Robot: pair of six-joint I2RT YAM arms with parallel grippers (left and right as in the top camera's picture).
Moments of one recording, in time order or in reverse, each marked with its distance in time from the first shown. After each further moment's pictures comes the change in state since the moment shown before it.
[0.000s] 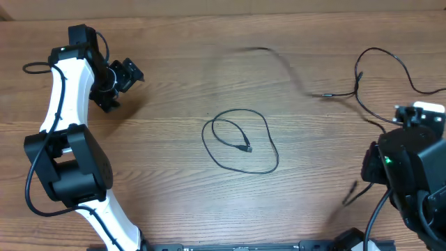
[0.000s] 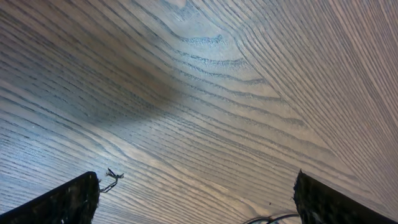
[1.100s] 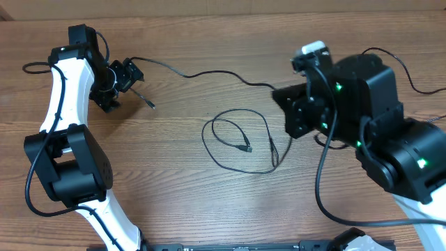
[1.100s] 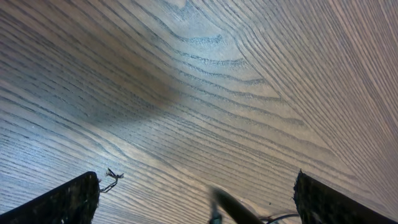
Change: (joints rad) left arm 0.000 0.000 0.000 0.000 0.000 0.000; right arm 0.001 0.235 0.000 0.513 -0.673 -0.333
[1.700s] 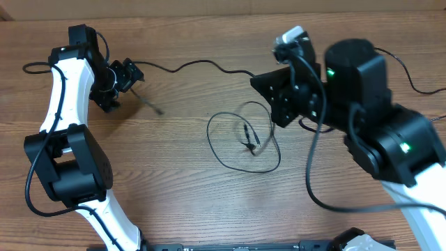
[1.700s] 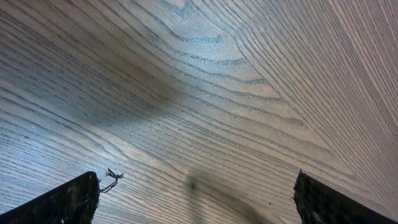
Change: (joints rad) left arm 0.000 0.000 0.000 0.000 0.000 0.000; right arm 0.000 0.048 0.000 0.198 -0.185 -0.104
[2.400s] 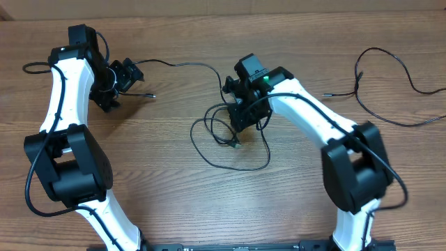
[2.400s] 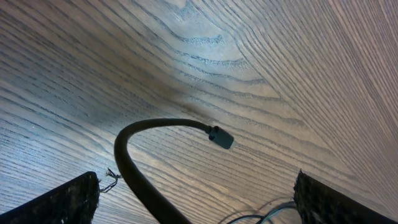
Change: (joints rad) left arm 0.000 0.000 0.000 0.000 0.000 0.000; right arm -0.001 0.723 -0.108 -0.018 -0.021 -0.084
